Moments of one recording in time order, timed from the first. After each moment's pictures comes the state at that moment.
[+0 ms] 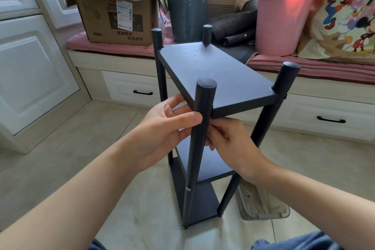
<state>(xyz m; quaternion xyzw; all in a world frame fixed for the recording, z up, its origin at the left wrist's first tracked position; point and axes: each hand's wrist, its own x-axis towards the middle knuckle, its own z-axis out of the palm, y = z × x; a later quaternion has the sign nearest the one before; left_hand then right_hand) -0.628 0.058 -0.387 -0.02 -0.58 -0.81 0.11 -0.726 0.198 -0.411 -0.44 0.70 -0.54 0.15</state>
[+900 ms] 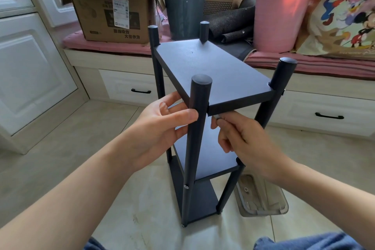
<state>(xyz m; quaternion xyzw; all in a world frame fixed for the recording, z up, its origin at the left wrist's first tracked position) -0.627 0.058 -0.388 0.03 -0.57 -0.81 0.11 -0.745 0.229 -0.414 -0.48 0.74 -0.46 0.08</state>
